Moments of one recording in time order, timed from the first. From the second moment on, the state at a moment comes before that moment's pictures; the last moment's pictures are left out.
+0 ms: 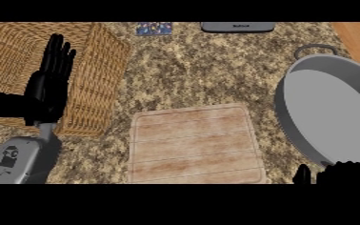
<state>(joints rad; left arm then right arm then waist) -0.27 0.33 -0.05 -1.52 0.29 0.27 -0.02 0.45 -0.24 0.26 -2.35 1.20 -0.21 0.16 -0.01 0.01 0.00</state>
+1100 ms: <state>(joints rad) -0.27 0.33 -0.07 -1.51 0.29 0.25 -0.04 -0.11 -0.62 -0.32 -1.29 0.55 -0.01 -0.34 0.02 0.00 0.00</state>
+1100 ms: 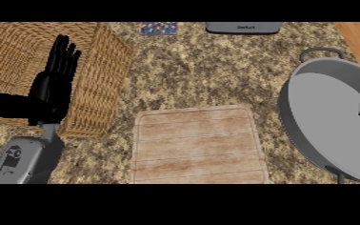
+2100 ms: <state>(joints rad) -0.29 0.34 -0.03 -1.48 0.29 0.23 -0.03 -0.33 -0.60 -0.47 -0.96 0.21 0.29 -0.49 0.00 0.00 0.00</state>
